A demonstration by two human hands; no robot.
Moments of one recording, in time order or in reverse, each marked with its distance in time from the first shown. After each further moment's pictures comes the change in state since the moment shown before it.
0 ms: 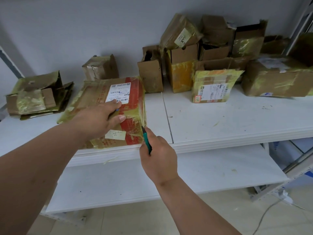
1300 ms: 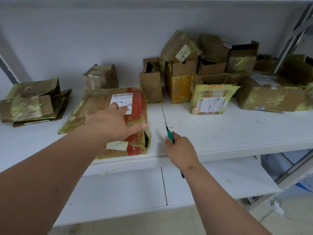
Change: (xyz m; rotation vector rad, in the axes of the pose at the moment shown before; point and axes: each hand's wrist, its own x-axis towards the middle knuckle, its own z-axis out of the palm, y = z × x) left_hand 0.012 0.034 -0.015 0.183 -0.082 -0.170; right_hand 0.064 0.046 -0.030 -0.061 -0.341 0.408
